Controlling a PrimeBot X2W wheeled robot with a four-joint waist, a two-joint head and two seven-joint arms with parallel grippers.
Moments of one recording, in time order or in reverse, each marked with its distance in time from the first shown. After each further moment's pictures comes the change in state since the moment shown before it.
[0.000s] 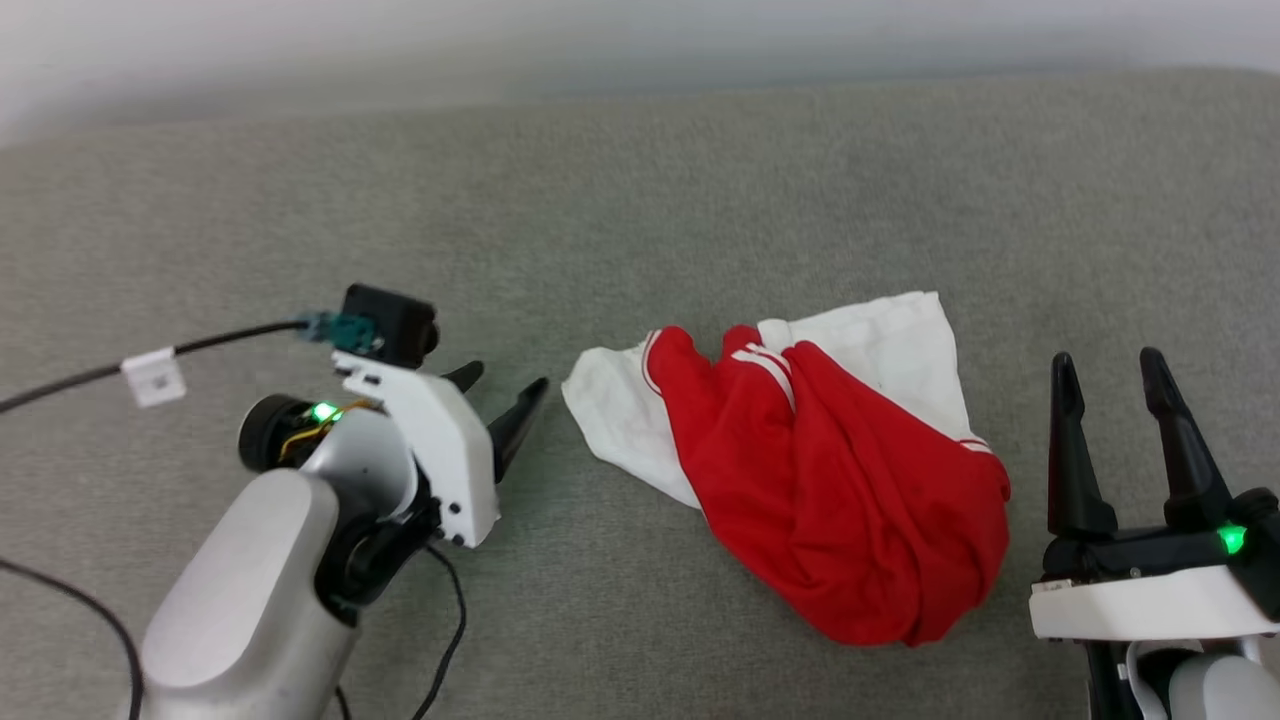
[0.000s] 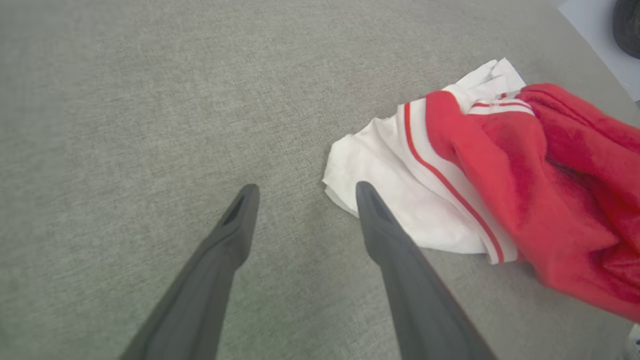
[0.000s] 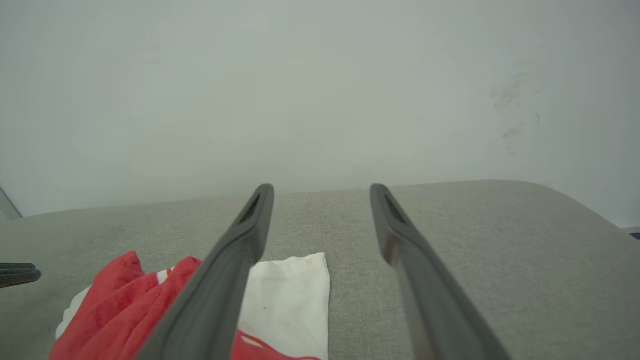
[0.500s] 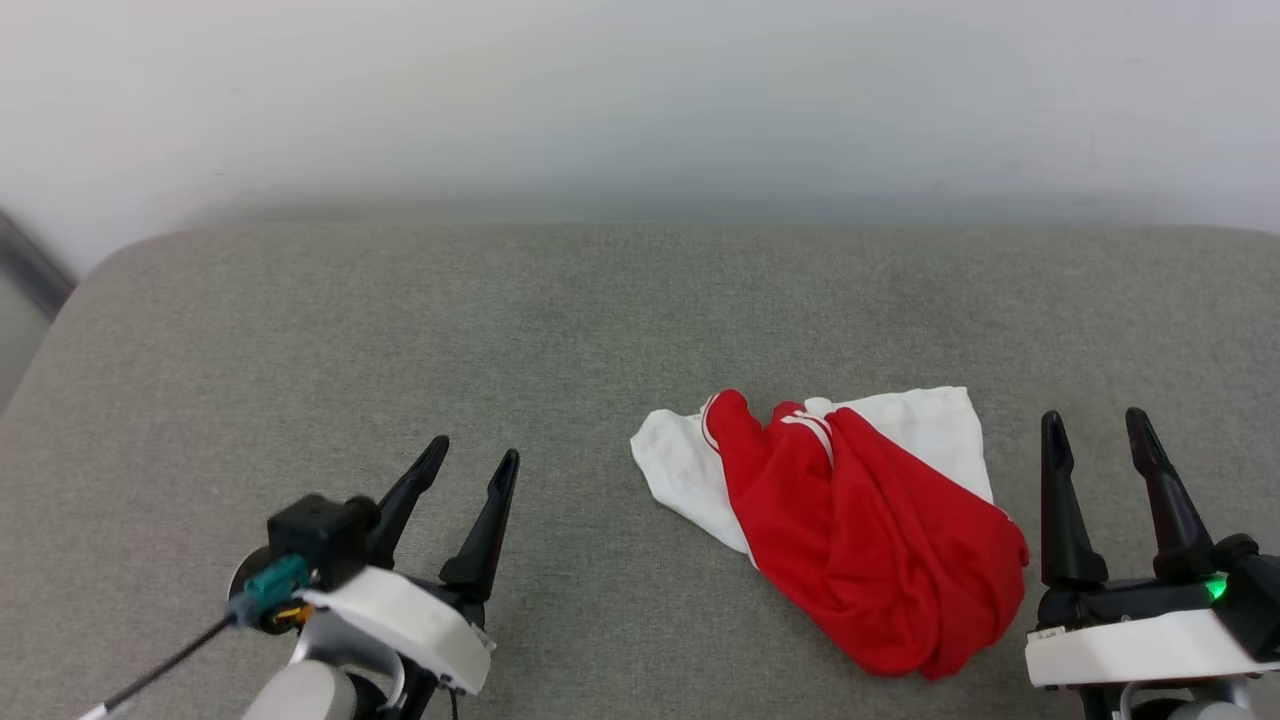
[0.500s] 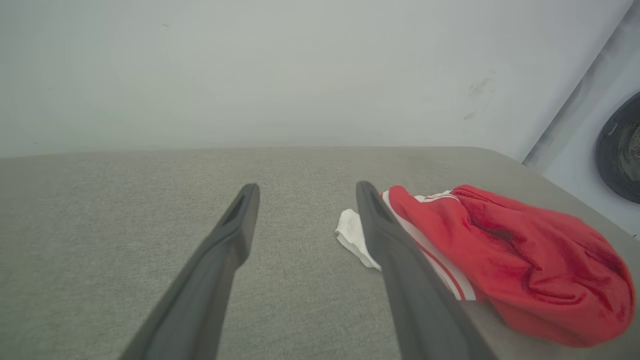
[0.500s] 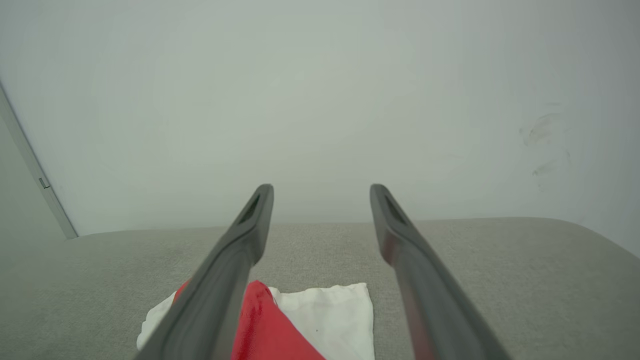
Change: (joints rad) left arm 0.352 -0.055 0.071 -0.087 0.153 -0.002 -0.637; right arm 0.069 0.000 -0.003 0.027 0.013 0.000 0.000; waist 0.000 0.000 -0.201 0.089
